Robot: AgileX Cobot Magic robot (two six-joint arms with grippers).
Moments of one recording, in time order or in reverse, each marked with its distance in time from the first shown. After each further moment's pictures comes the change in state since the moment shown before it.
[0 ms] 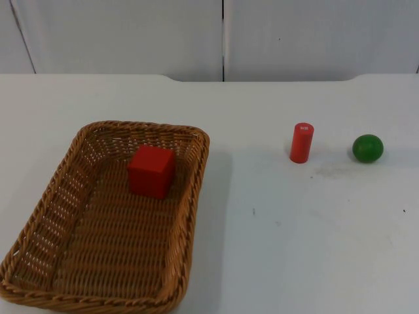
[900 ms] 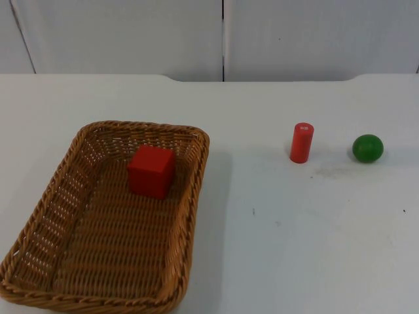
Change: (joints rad) right arm 0.282 0.000 0.000 -0.002 0.002 0.000; left arm 0.000 0.000 0.000 0.000 0.000 0.000
